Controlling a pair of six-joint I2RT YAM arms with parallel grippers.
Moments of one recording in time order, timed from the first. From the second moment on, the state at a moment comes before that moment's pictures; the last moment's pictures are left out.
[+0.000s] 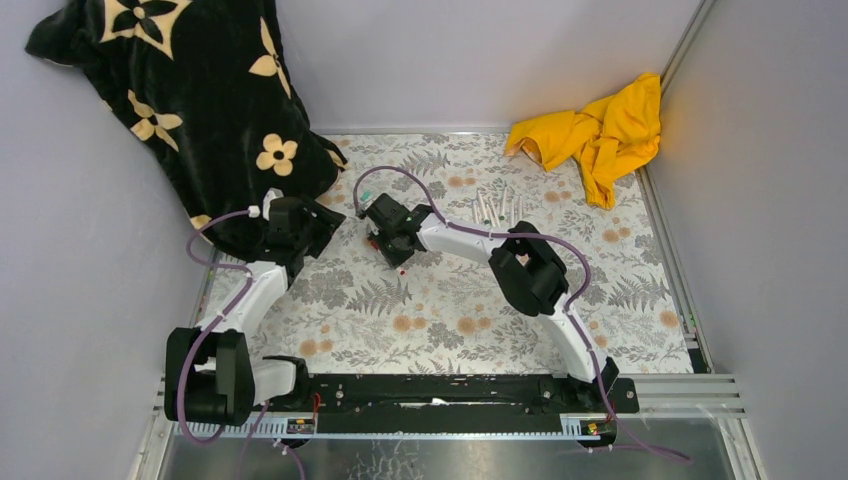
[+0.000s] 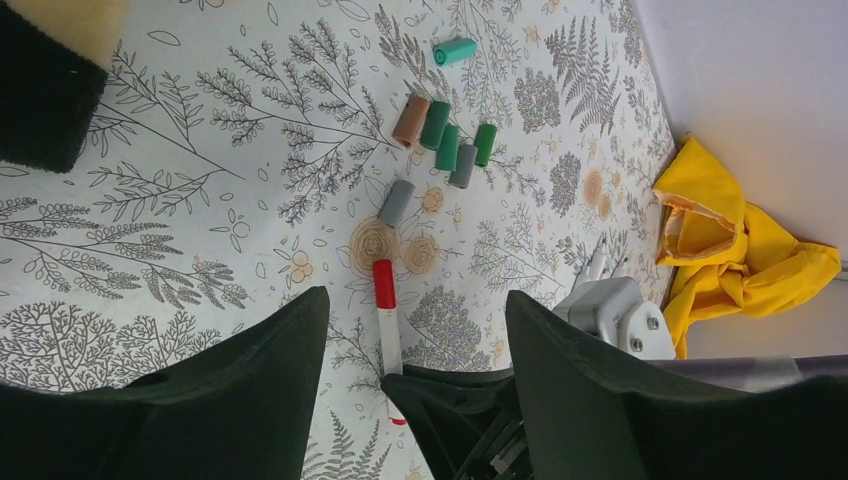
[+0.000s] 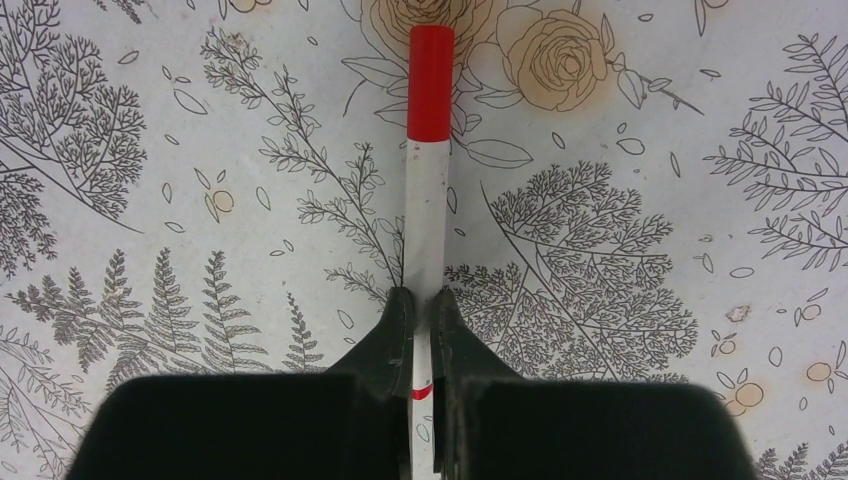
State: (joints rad) left arm -0.05 1.21 0.66 -0.06 0.04 -1.00; right arm 0.92 2.30 1.82 -0.59 0.02 0.14
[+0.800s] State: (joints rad) left arm -0.13 1.42 0.67 0.10 0.25 -1.02; right arm 0.92 2.02 1.63 -0.50 -0.02 0.14
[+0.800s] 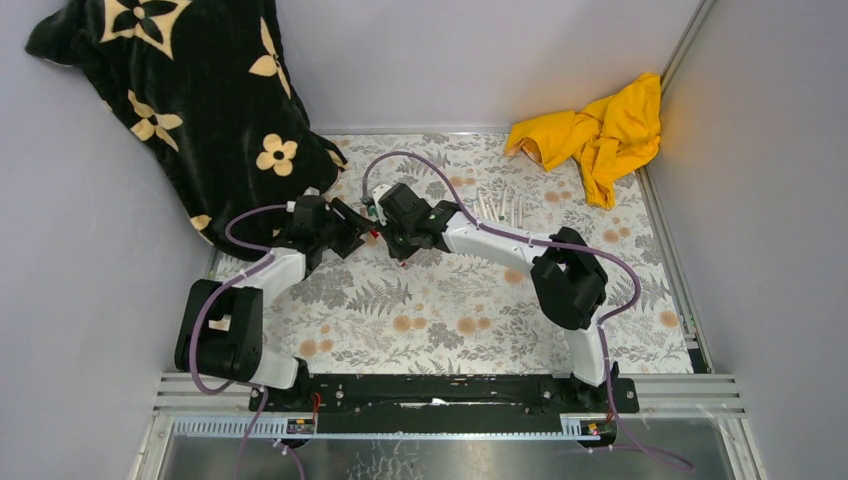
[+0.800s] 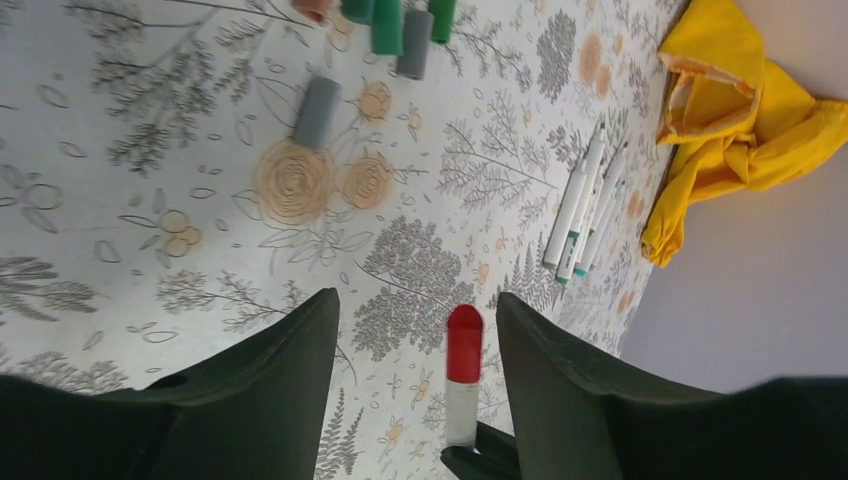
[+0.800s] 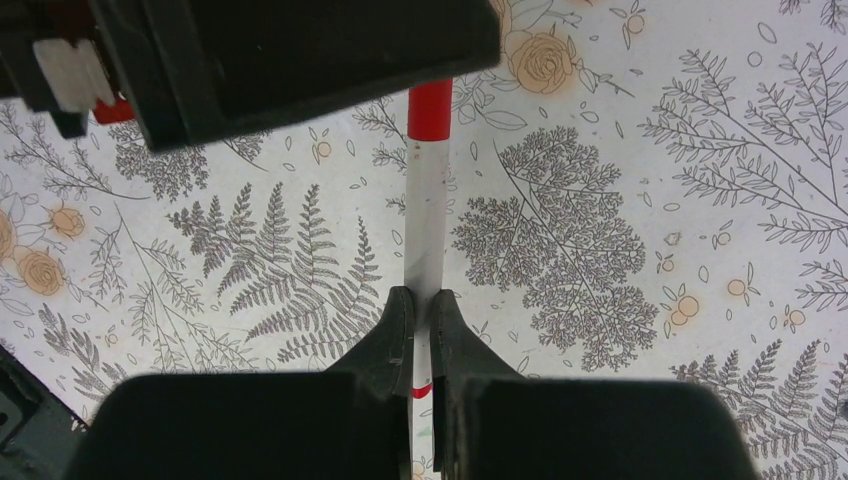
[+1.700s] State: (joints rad) left arm -0.20 1.48 0.71 0.16 0.28 -1.05; right arm 0.89 2.00 1.60 -0.46 -0.06 0.15
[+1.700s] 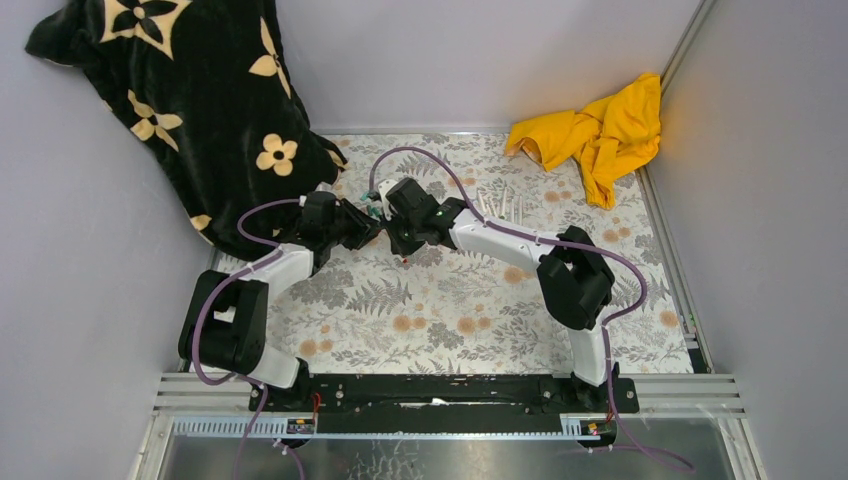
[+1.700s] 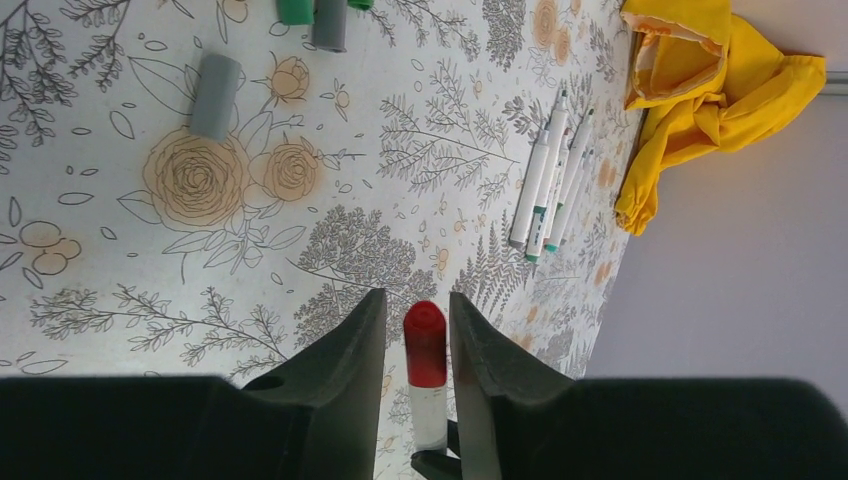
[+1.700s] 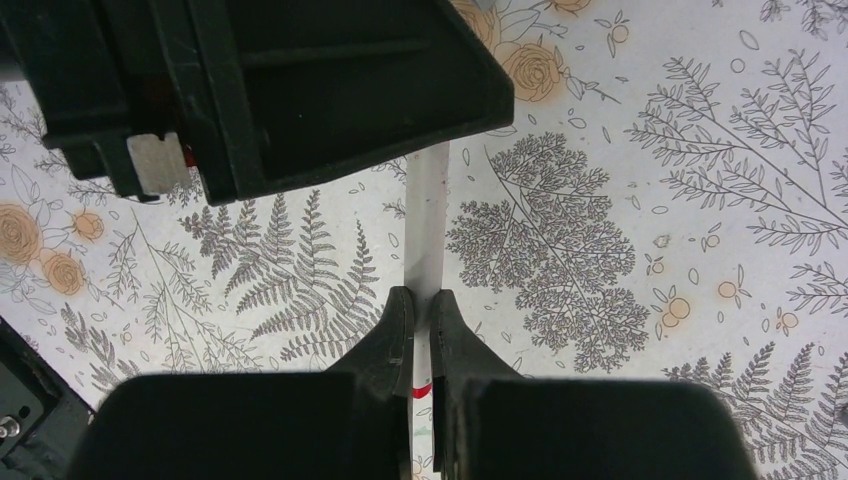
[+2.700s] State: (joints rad) left arm -0.25 1.52 0.75 0.20 0.33 -1.07; right arm 0.87 1.91 1.51 -0.42 -0.08 0.16
